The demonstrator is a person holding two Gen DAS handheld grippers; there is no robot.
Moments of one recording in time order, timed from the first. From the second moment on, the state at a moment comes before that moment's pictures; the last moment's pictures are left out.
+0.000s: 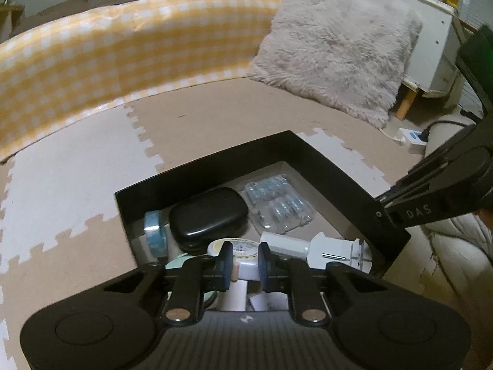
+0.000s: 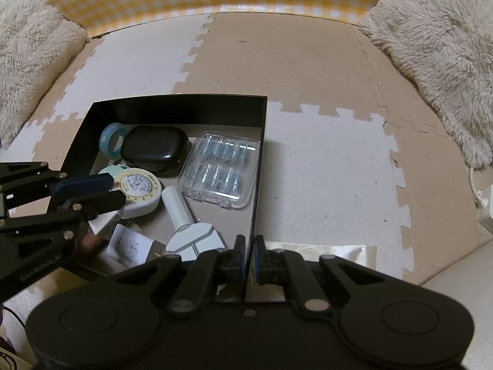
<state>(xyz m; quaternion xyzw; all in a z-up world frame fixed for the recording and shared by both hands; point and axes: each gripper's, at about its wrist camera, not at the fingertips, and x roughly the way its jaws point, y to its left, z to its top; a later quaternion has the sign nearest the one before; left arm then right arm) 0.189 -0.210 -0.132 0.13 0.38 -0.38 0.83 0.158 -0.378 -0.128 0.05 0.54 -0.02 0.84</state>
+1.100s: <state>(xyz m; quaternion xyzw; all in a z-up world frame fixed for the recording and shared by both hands) 0.181 -0.212 -0.138 0.17 0.41 -0.39 0.81 0.159 -0.378 -0.129 0.05 0.54 -0.02 0.84</state>
